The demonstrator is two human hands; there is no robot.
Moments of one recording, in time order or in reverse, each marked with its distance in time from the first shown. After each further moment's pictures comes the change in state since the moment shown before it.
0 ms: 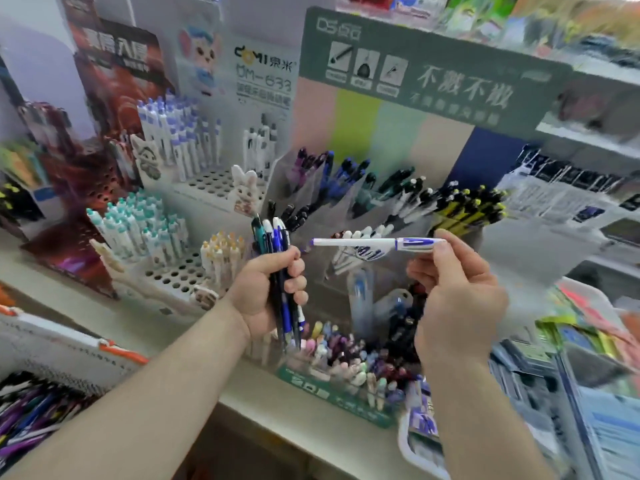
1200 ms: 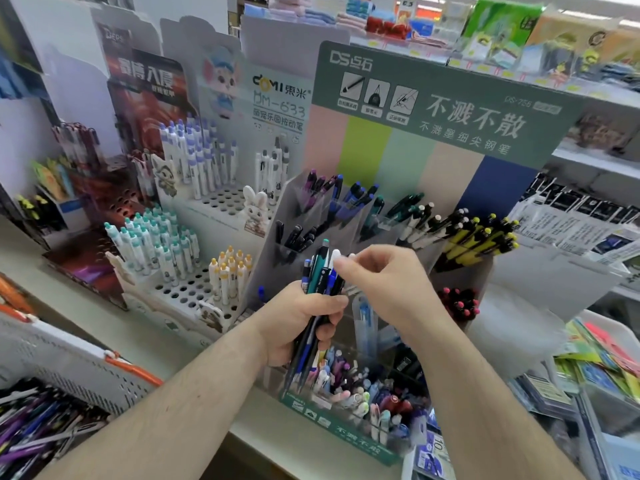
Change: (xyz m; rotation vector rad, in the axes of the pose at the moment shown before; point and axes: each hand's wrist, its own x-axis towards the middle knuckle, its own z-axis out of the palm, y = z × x) left_hand -0.006 -0.009 0.029 0.534 -0.088 -0.047; right_hand 0.029 -0.003 0.043 -0.682 -0.761 -0.024
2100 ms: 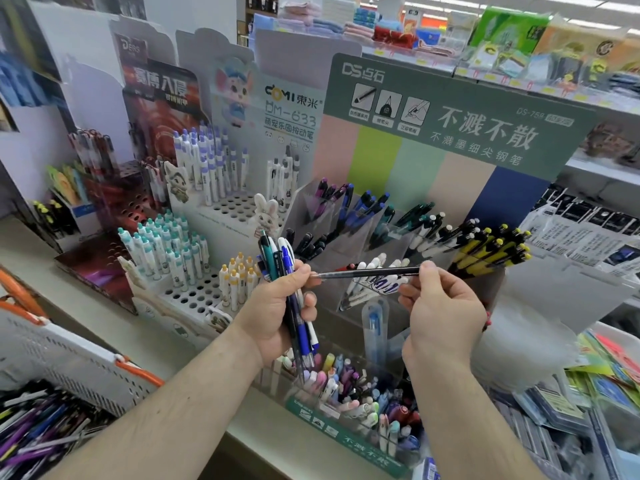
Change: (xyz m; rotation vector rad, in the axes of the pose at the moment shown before) left_hand -0.003 0.010 -0.016 -0.494 0.296 0.165; right_hand -0.005 0.023 0.014 0.734 0.730 0.199
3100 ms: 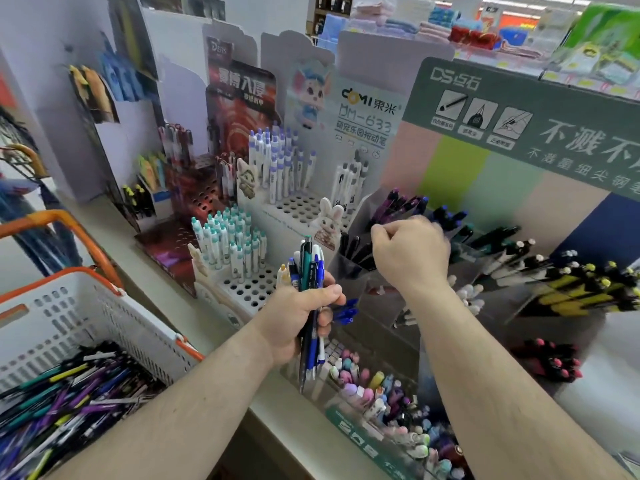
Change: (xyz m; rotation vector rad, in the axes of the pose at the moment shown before) left_hand -0.014 0.030 -0.042 0.272 0.034 0.047; right_hand 0.023 0.010 0.118 -1.177 -0.561 -0.669
